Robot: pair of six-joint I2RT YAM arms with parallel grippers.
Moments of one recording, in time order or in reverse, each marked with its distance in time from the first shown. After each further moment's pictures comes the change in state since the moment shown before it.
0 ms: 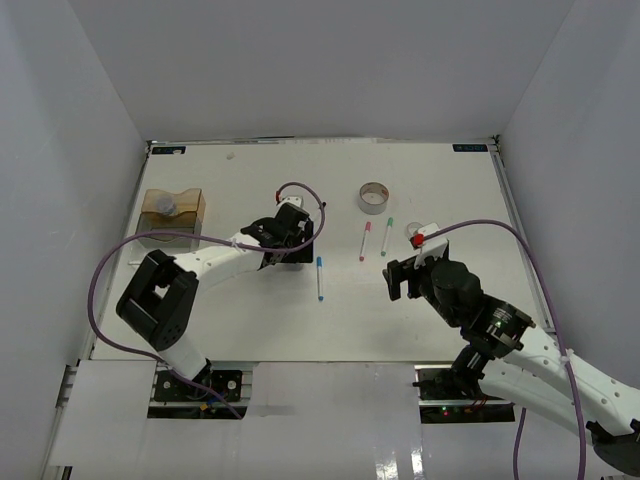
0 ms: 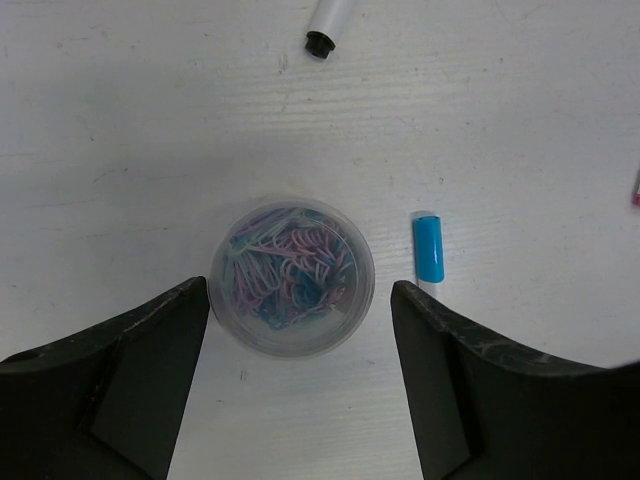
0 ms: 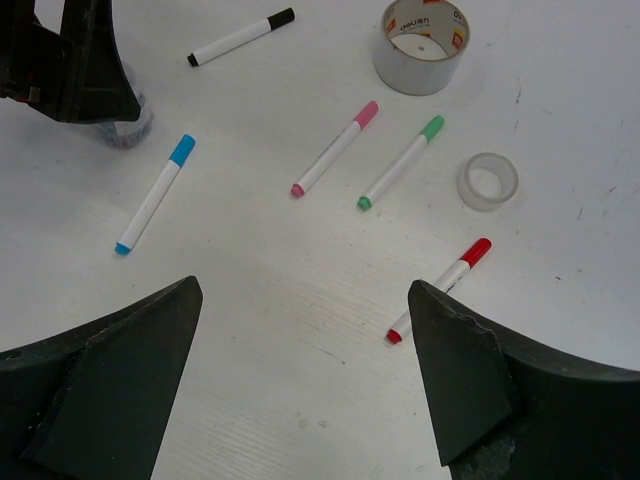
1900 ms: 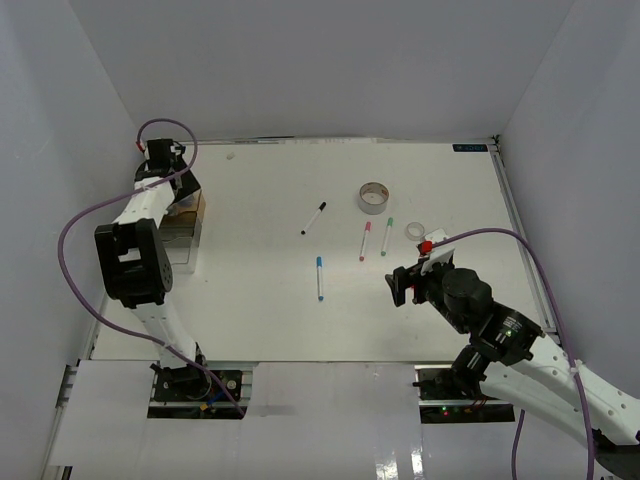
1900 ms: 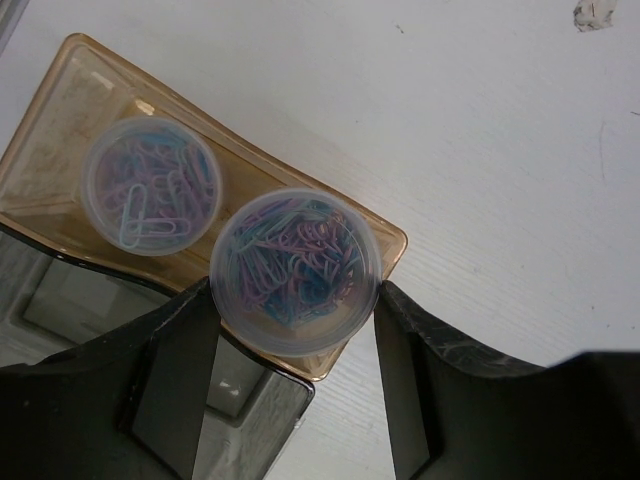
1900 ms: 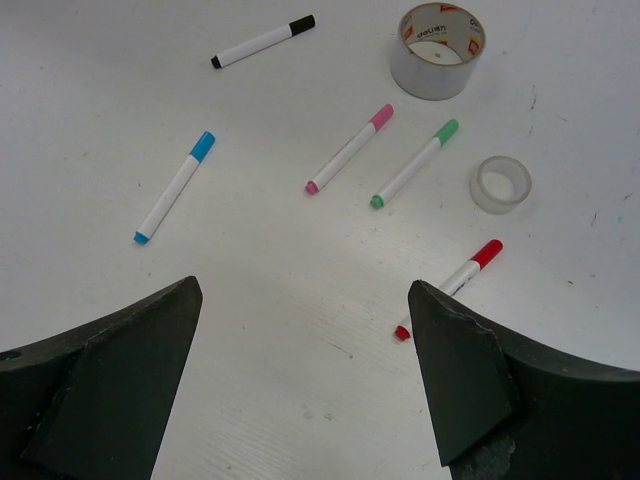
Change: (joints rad) left arm 0.805 0.259 0.457 -0.073 0.084 0.119; right arm 0.000 -0.093 -0.036 -0.026 -0.044 -0.009
